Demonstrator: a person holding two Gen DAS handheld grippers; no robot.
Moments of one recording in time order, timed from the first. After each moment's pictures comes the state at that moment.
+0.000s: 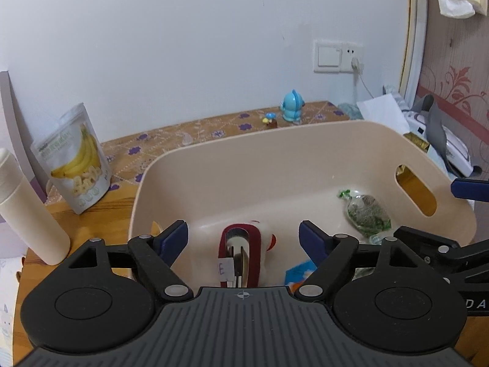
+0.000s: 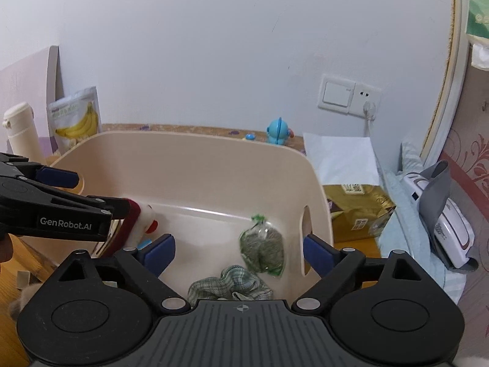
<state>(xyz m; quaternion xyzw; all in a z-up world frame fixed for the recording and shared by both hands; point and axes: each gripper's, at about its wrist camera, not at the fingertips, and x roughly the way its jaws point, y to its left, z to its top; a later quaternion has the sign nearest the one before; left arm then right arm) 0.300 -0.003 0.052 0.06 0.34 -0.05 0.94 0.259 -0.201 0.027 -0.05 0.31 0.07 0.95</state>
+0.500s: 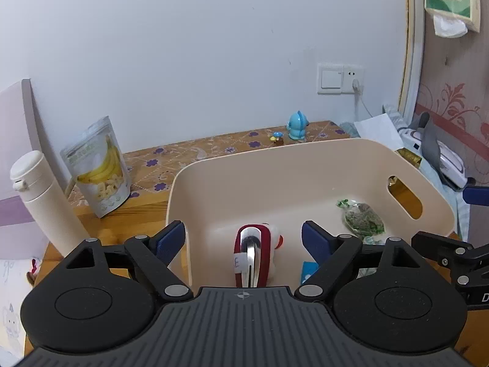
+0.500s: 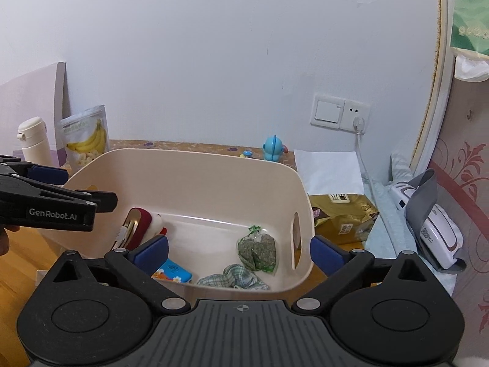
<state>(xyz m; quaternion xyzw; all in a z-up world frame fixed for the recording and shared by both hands) 0.258 0.017 0.074 0.05 0.30 -0.05 0.95 0.221 -0.203 0.049 -0.05 0.29 0.07 0.95</state>
